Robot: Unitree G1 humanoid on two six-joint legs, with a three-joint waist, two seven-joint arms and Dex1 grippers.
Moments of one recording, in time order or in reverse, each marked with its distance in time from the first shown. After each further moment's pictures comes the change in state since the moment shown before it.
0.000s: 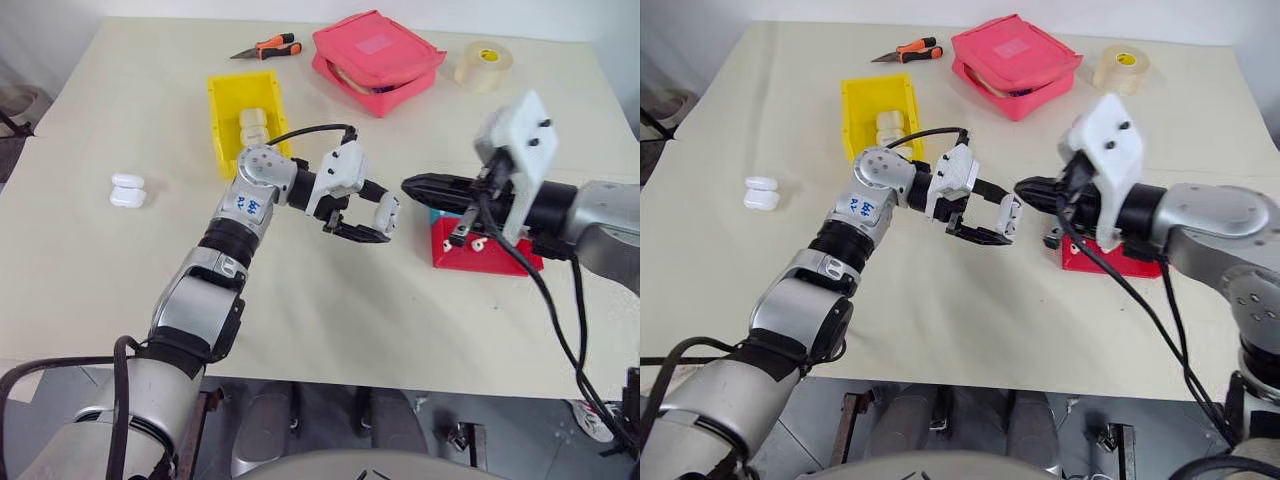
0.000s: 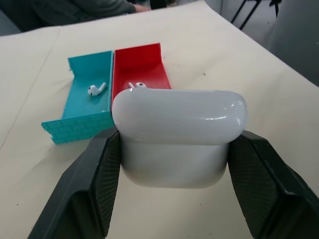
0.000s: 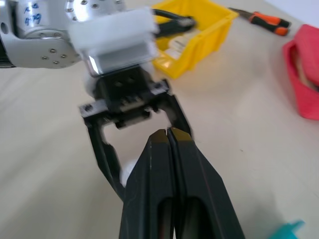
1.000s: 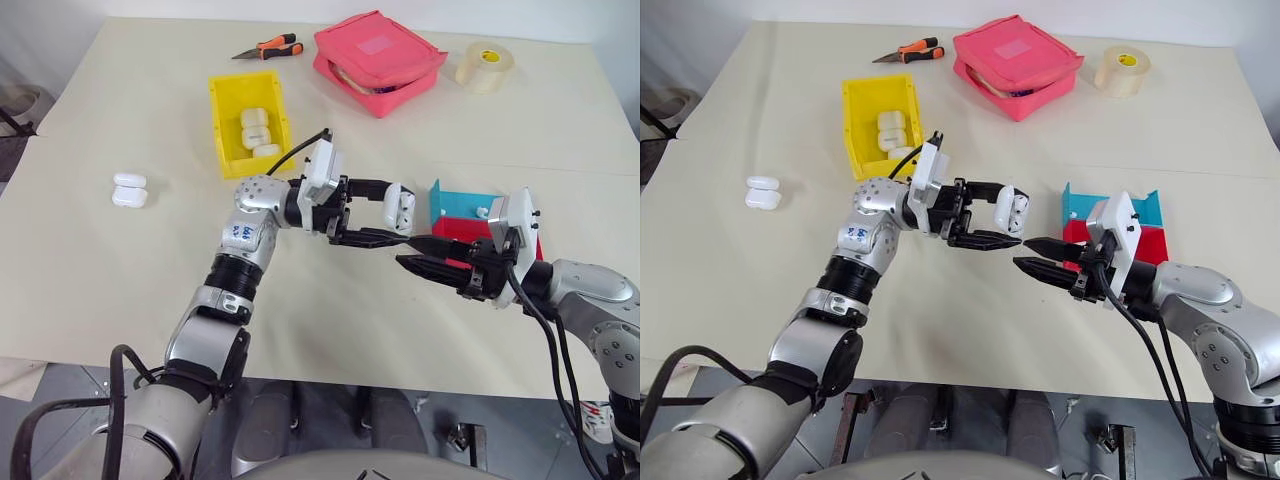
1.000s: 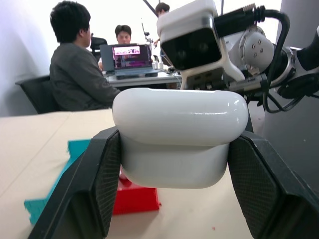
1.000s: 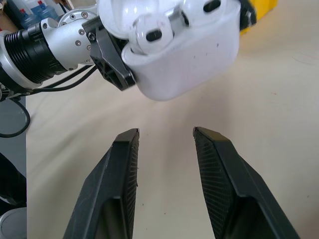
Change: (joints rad) left arm 0.244 -0.074 0.123 -0.334 -0.266 0.149 -0.050; right arm 0.513 0.098 -0.132 0.102 -0.066 -0.355 0.354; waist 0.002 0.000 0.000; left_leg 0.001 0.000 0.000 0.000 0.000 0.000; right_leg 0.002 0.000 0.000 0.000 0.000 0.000
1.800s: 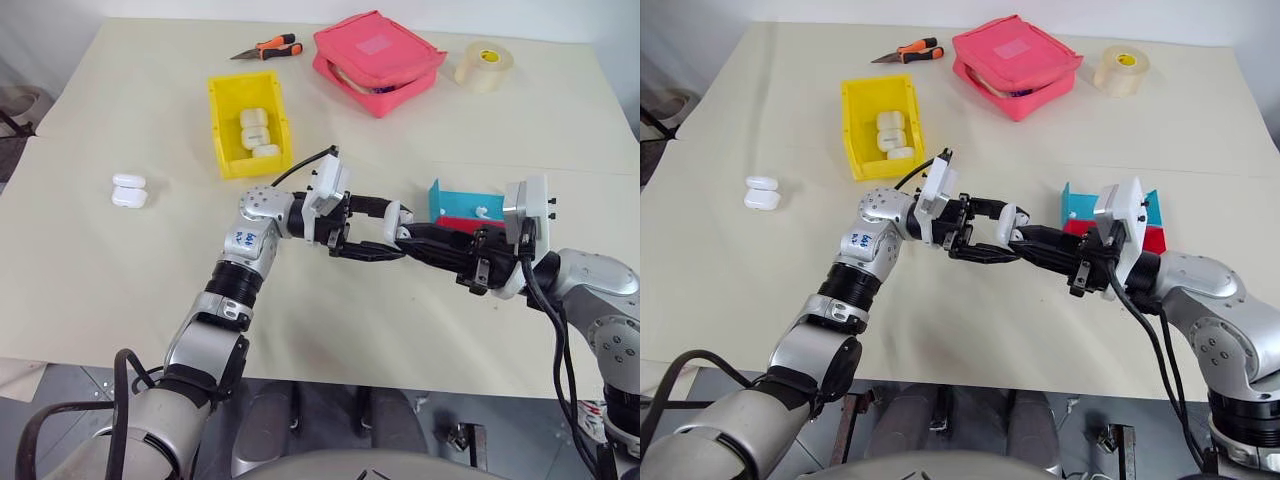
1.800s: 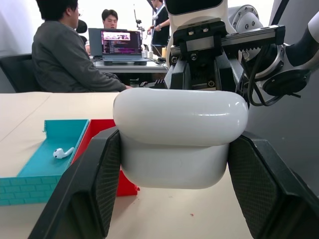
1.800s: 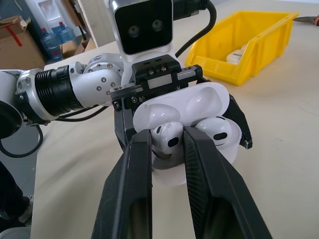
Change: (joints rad) left arm 0.037 0.002 -0.037 -0.026 0.018 0.070 -0.006; right arm -0.037 0.029 -0.017 -0.006 0.006 -0.046 0.041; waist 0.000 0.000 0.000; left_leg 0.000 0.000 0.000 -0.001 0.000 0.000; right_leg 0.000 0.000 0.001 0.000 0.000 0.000
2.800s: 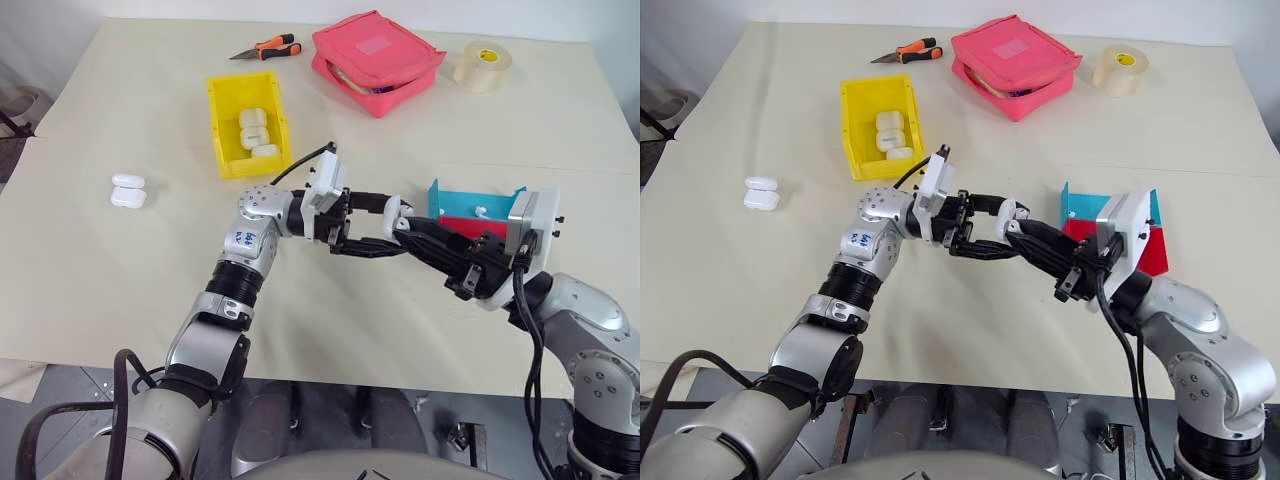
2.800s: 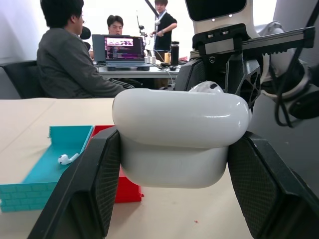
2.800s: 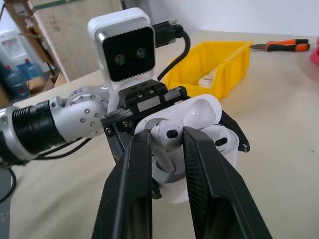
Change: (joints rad) left arm -0.002 -0.006 0.013 0.002 -0.008 0.005 0.004; right arm 0.099 0.187 -0.050 -0.145 -0.048 -0.008 -0.136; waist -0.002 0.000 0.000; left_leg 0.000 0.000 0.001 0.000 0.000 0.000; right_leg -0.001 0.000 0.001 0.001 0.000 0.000
